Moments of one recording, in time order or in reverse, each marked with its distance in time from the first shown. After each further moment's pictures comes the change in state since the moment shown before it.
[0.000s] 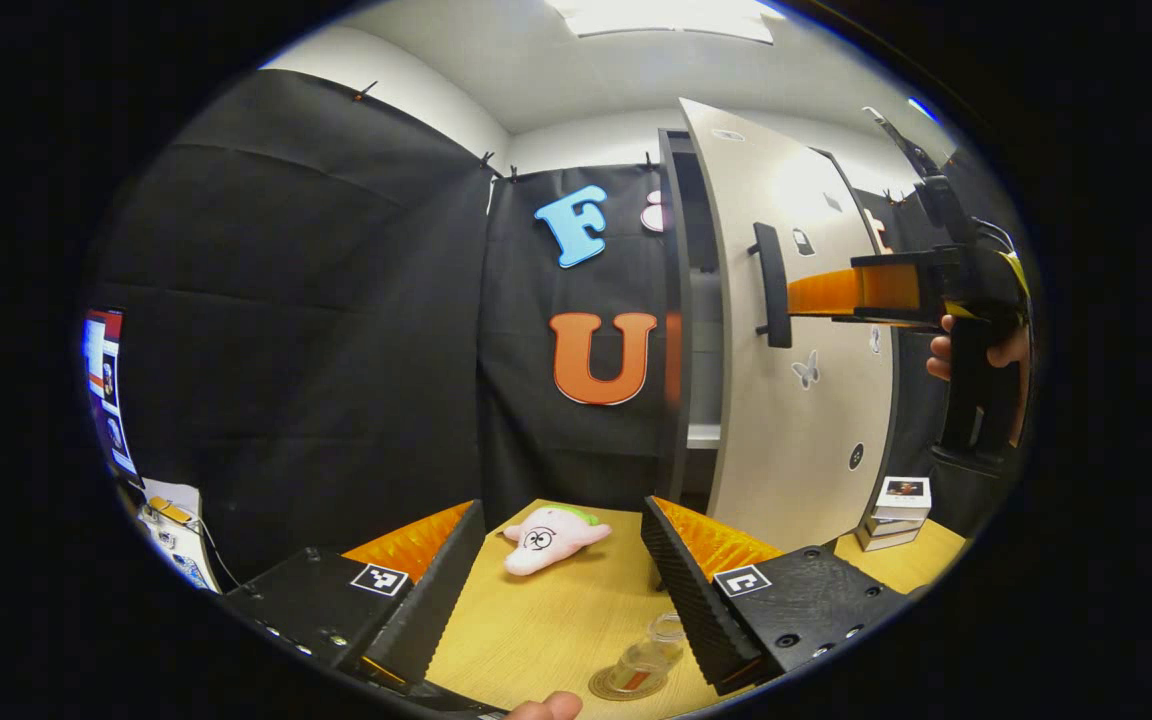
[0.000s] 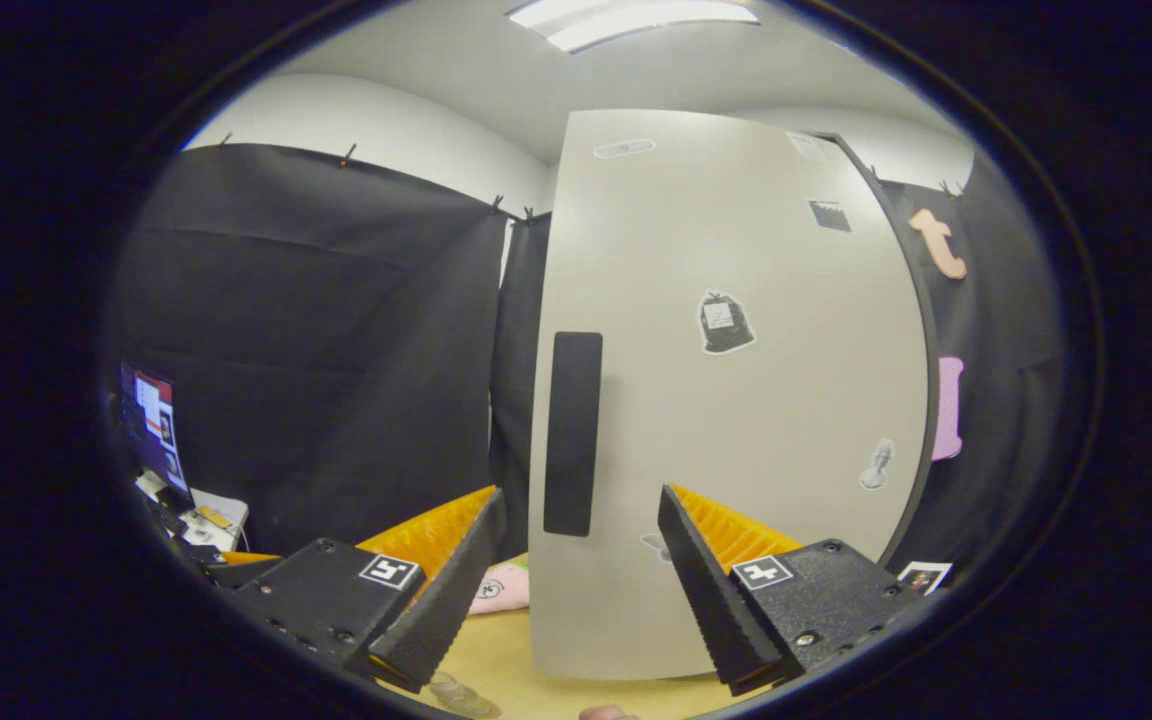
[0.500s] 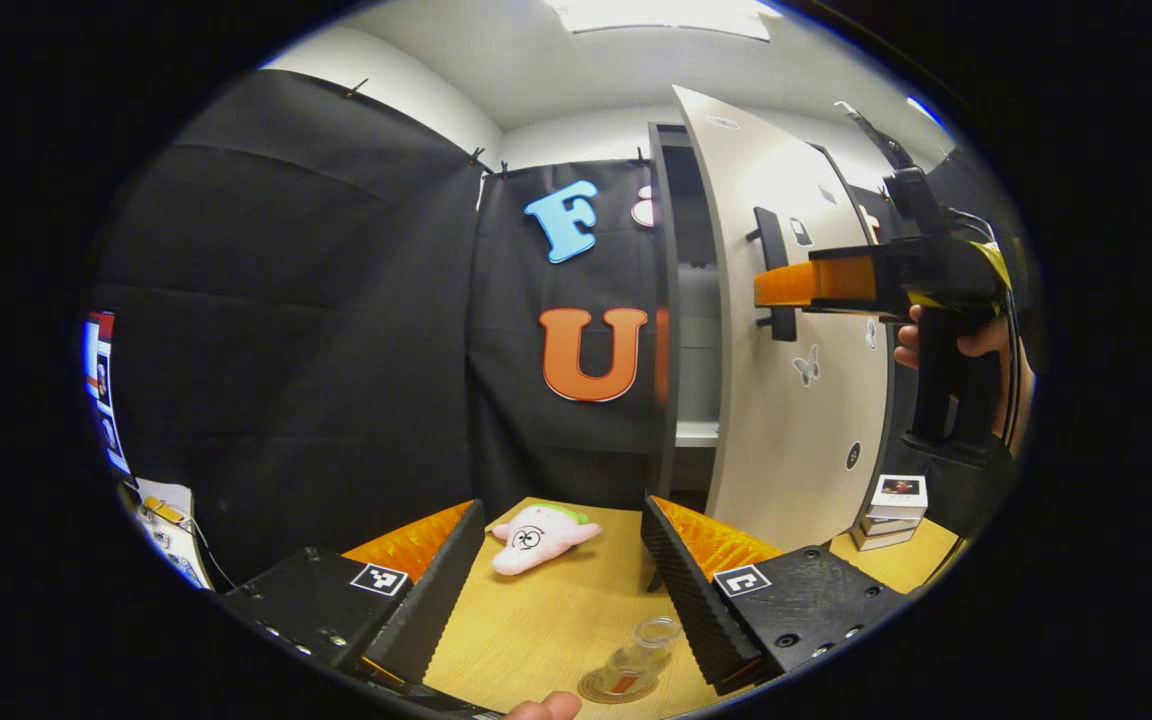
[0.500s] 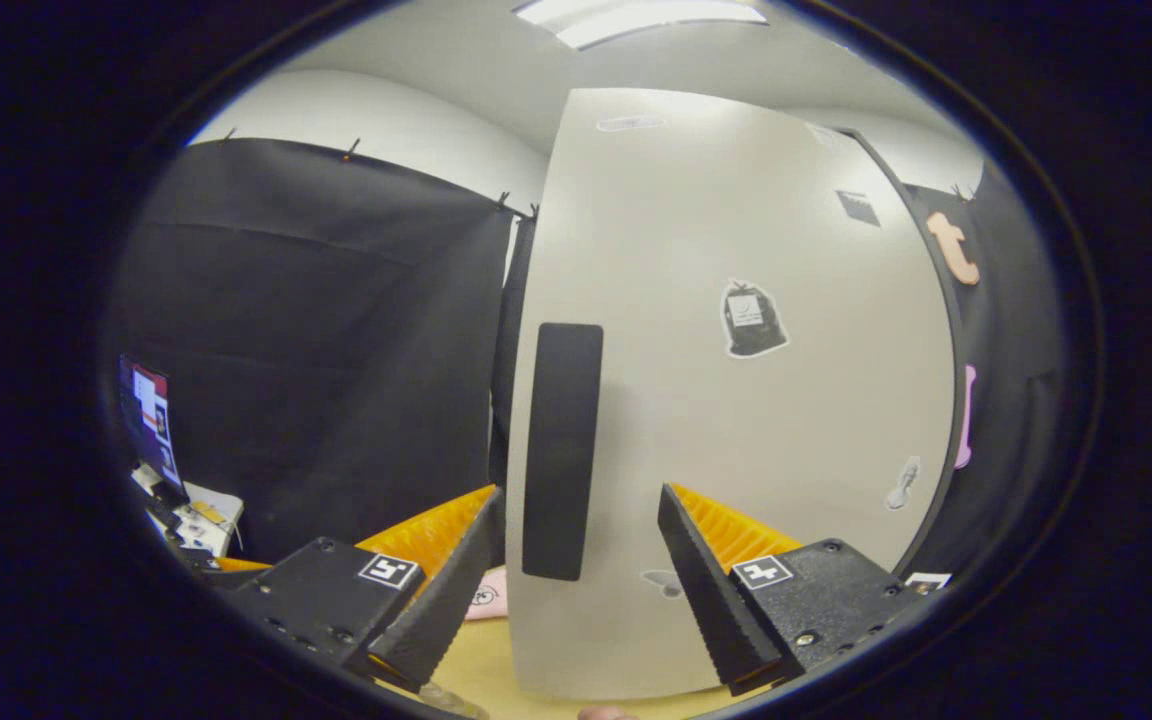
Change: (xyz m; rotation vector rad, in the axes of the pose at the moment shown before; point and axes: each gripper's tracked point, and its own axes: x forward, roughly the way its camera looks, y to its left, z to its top) left arm 0.007 0.007 -0.003 -0.003 0.012 0.013; right arm 0.050 0.010 0.002 -0.017 0.000 0.042
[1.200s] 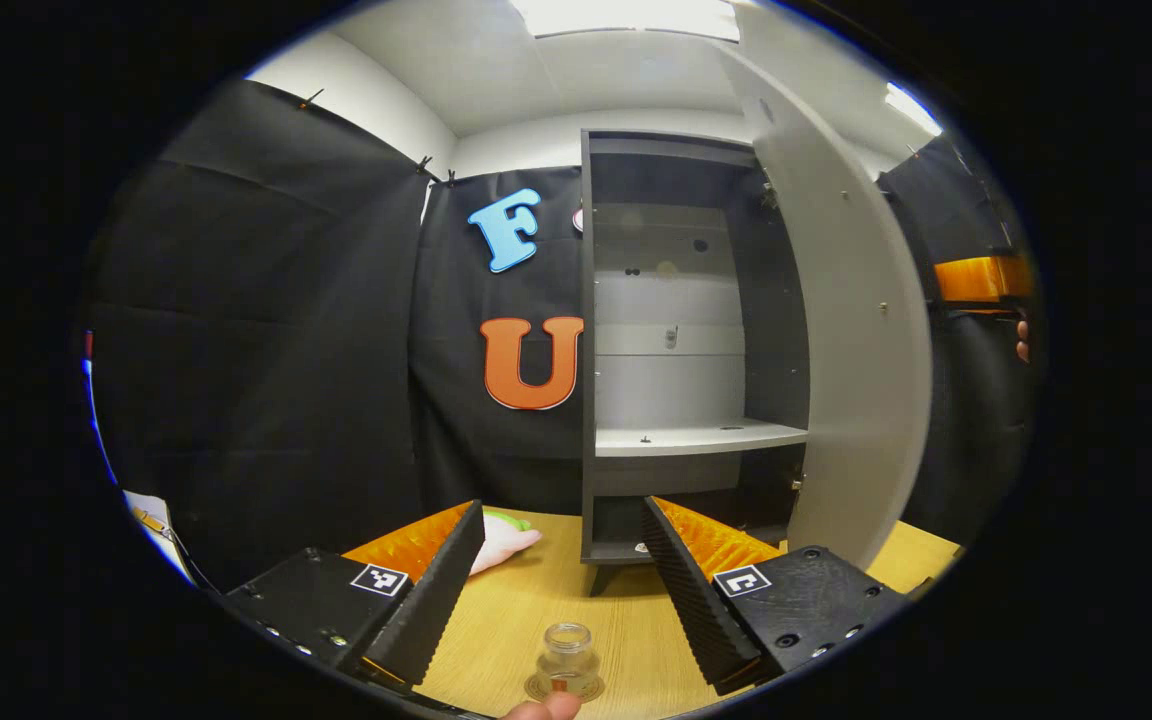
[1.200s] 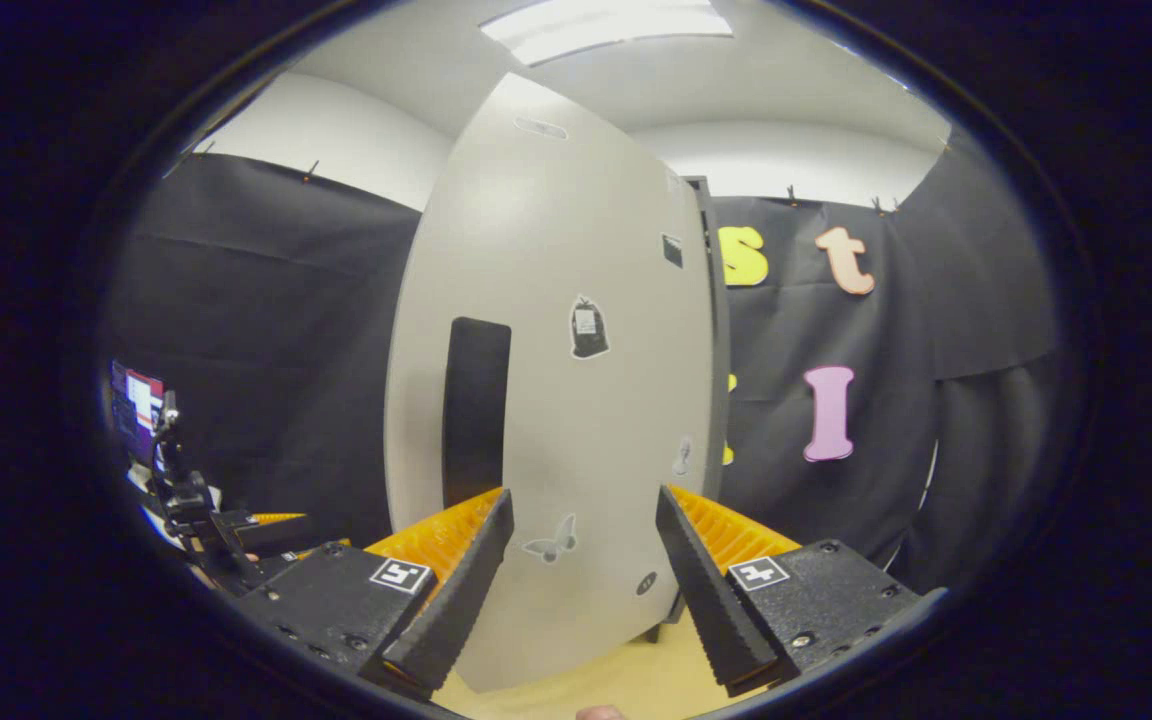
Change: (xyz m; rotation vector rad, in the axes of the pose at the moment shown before) left arm -0.016 -0.079 0.013 0.033 -0.017 -0.149; right arm -0.199 -0.098 0.006 0.006 -0.003 -0.161
